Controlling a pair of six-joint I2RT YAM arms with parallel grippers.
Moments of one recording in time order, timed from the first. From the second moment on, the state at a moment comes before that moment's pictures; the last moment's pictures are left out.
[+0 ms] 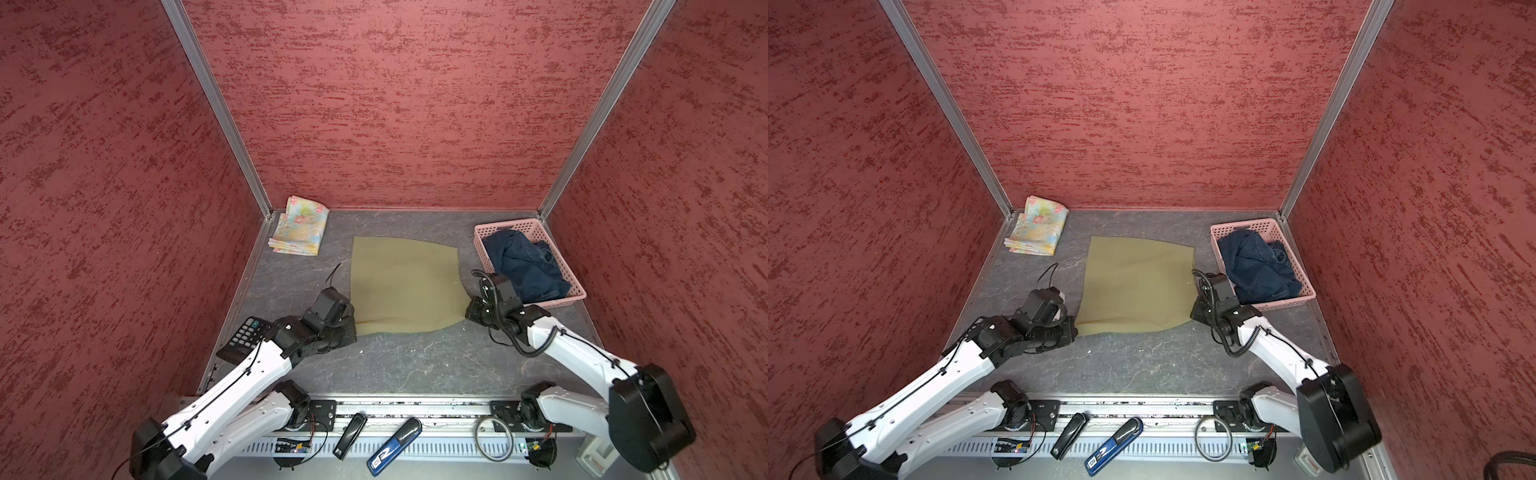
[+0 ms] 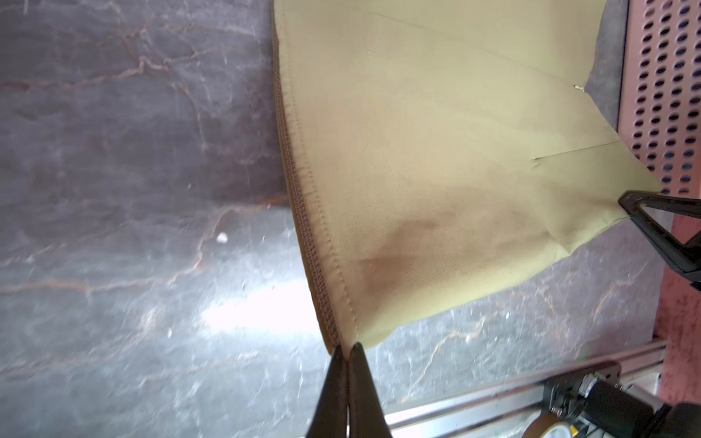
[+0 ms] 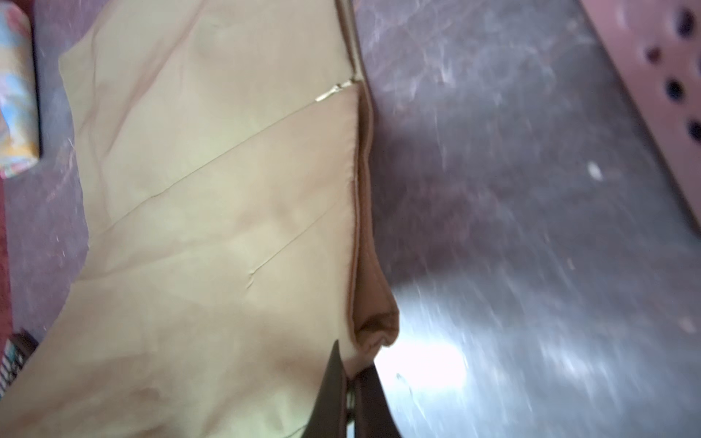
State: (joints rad) left arm -0.64 0.84 0.71 -0.91 0.02 -0.84; right arm 0.41 1.13 0.59 -0.39 -0.07 0.76
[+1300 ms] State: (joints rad) left arm -0.19 2.14 1.73 -0.61 0.10 -0.48; right arm 0.21 1.94 1.41 -0.39 -0.18 0.71
